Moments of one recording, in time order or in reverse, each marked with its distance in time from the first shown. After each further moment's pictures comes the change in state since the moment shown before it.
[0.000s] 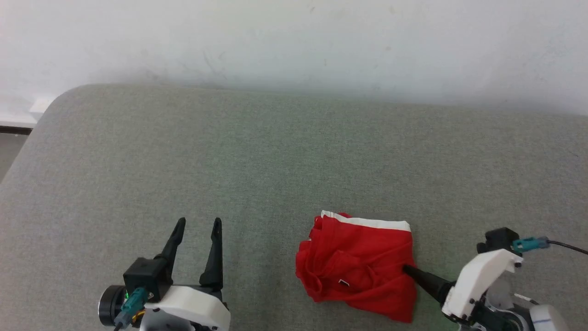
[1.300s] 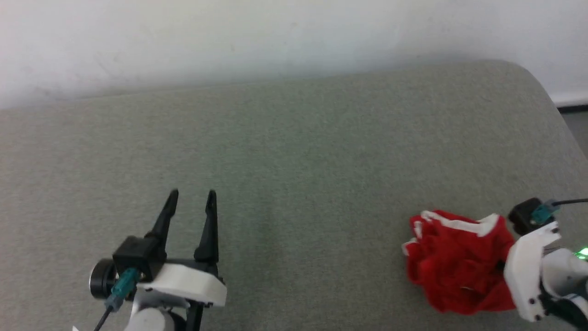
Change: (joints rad) left arm -0.049 0.017 -0.003 -0.030 -0.011 0.016 -0.019; right arm -0.085 -0.481 0.347 -0.190 -0.241 0.000 0.101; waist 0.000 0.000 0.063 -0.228
